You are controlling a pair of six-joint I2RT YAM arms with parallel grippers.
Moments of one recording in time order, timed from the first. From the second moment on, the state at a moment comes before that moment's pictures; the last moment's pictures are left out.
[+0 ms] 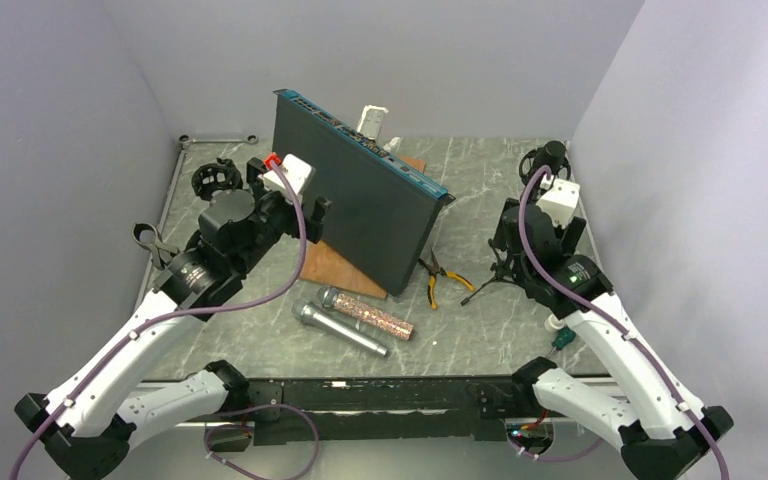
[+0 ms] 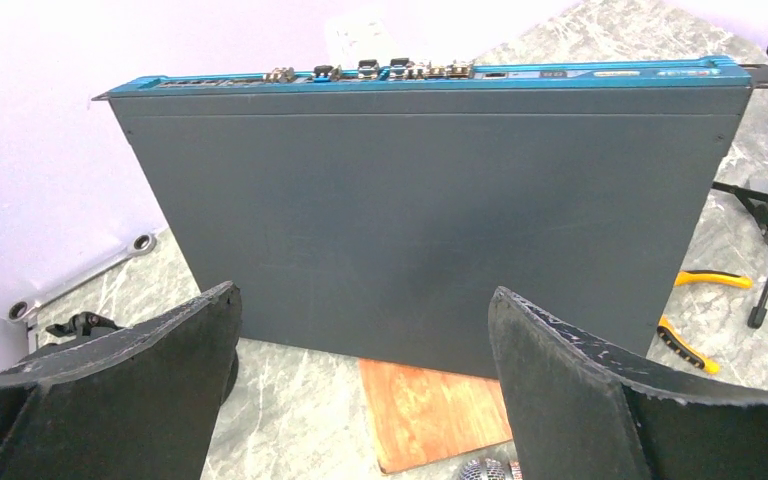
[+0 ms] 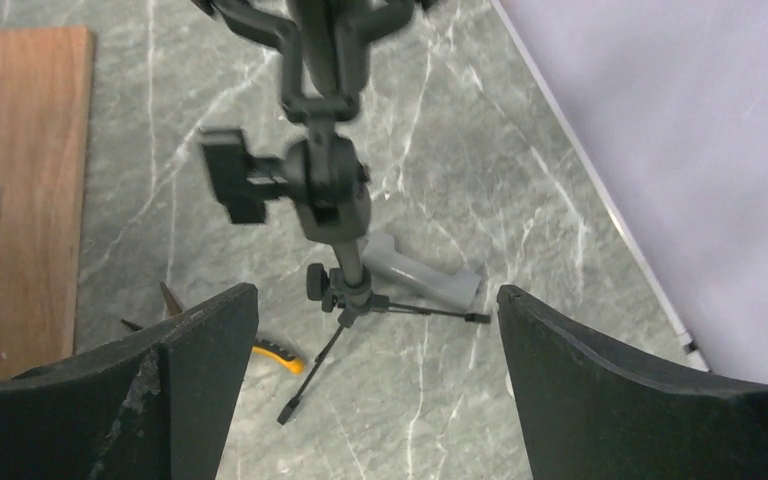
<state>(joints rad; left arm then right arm) -0.67 0.93 1.12 -0.29 -0.19 0.16 0.53 0.91 1.07 -0.82 0.83 0.48</state>
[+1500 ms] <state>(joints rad) -0.80 0.93 1.07 -0.25 -0.35 0.24 0.38 0.84 0.42 0.39 0.60 0.02</state>
